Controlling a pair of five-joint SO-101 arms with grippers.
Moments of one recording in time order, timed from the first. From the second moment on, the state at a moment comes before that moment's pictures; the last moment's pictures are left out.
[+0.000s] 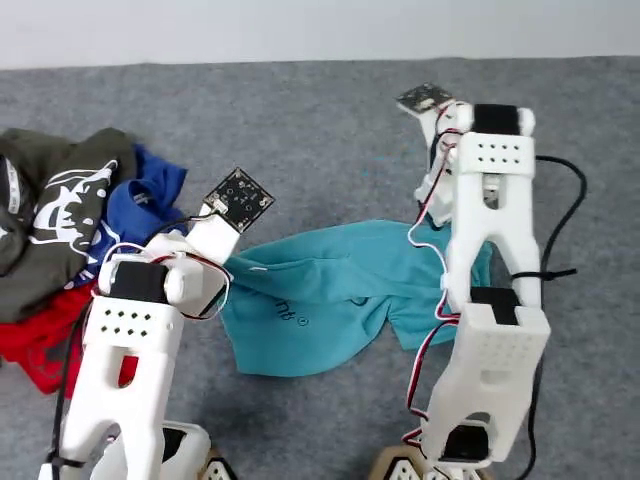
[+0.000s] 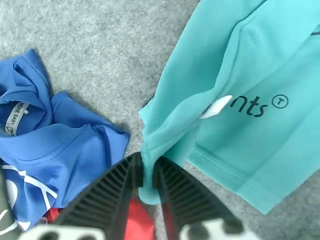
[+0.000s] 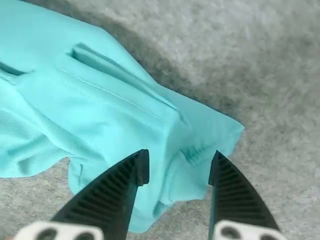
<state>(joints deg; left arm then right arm) 2.6 -35.0 42.4 71.8 -26.8 -0.8 30.7 -36.8 100.5 32.2</state>
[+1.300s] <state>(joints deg) 2.7 -35.0 42.4 71.8 -26.8 -4.4 34.2 -32.1 95.9 26.8</state>
